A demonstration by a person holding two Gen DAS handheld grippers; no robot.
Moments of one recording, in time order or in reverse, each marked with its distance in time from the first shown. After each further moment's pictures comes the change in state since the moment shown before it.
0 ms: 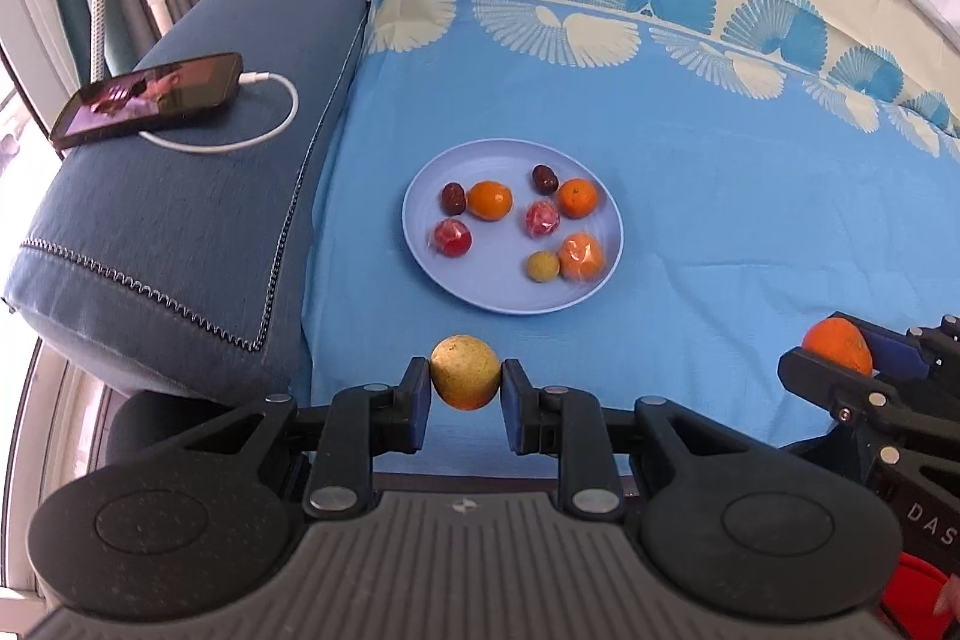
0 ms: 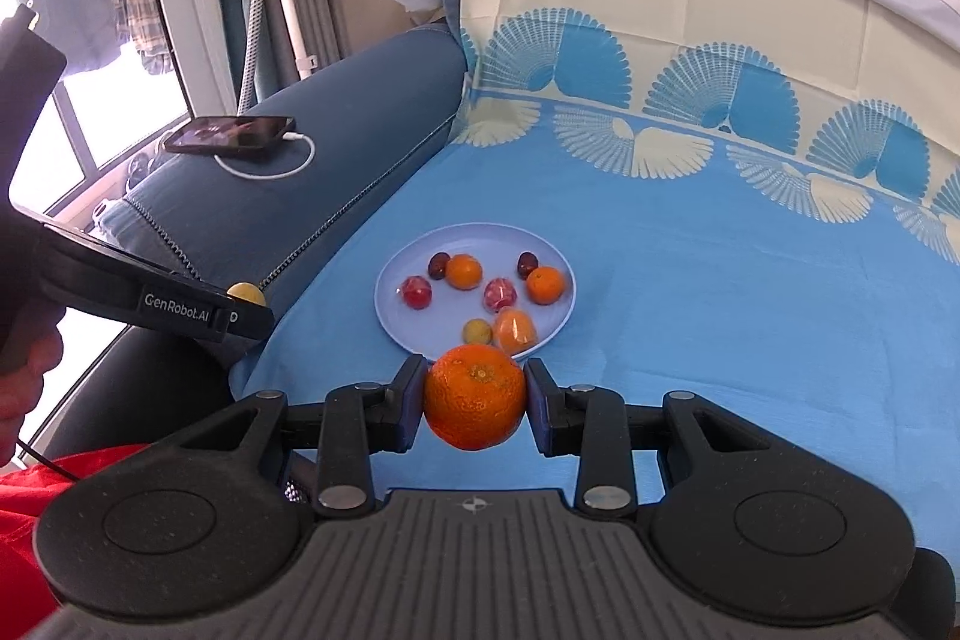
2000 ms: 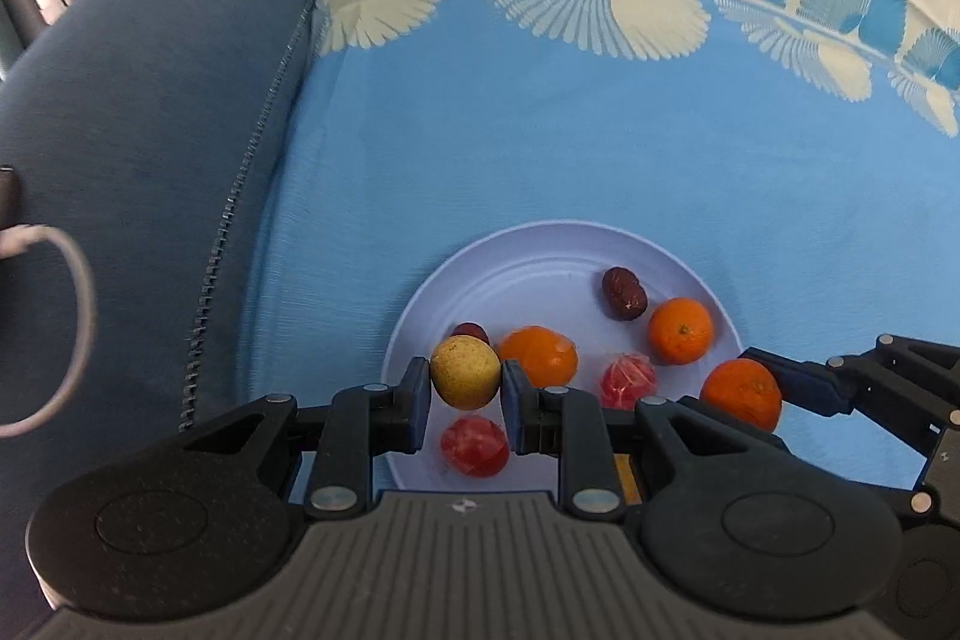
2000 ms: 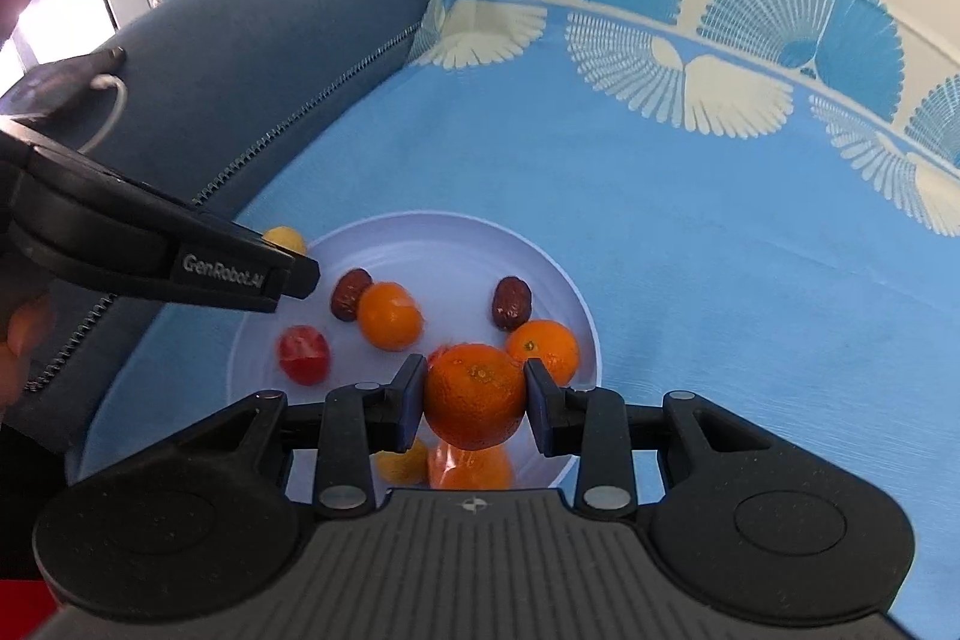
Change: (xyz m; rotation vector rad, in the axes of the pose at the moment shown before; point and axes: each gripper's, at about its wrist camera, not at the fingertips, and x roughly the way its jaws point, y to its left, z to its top) left arm 0.198 0.003 0.128 0.066 0.087 0.013; right arm 0.242 -0.025 0.065 -0.022 0.192 -0.003
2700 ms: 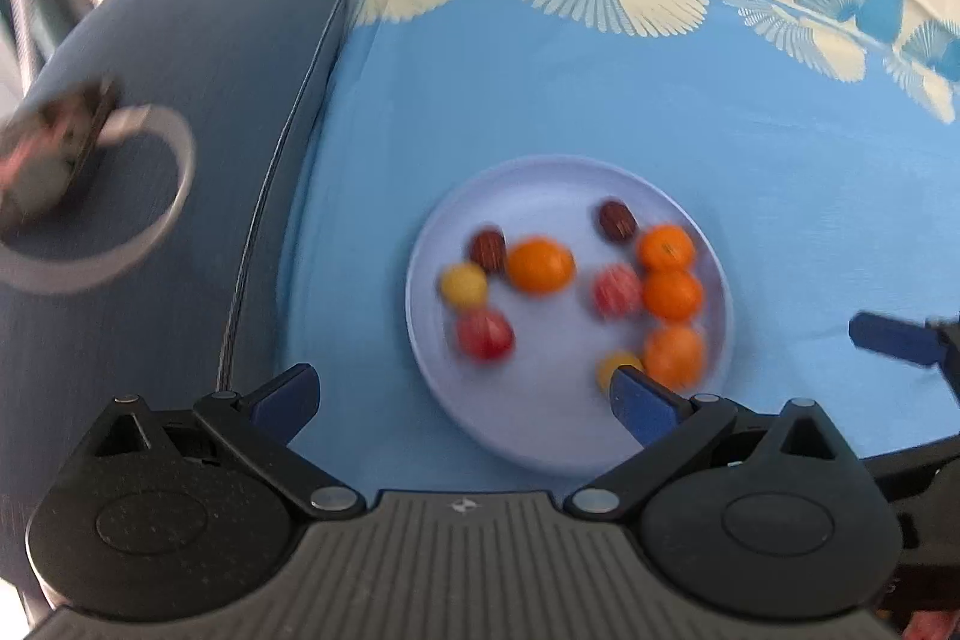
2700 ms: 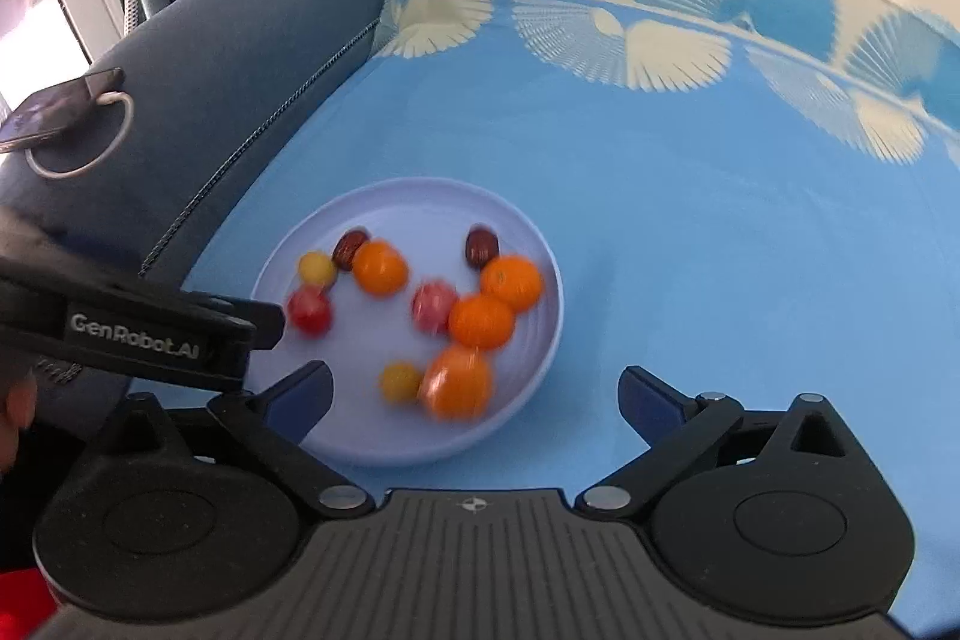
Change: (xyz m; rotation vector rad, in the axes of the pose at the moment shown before) left arm -0.055 0.002 -0.052 -0.059 0.024 0.024; right arm -0.061 -0.008 -0.026 0.129 0.026 -0.047
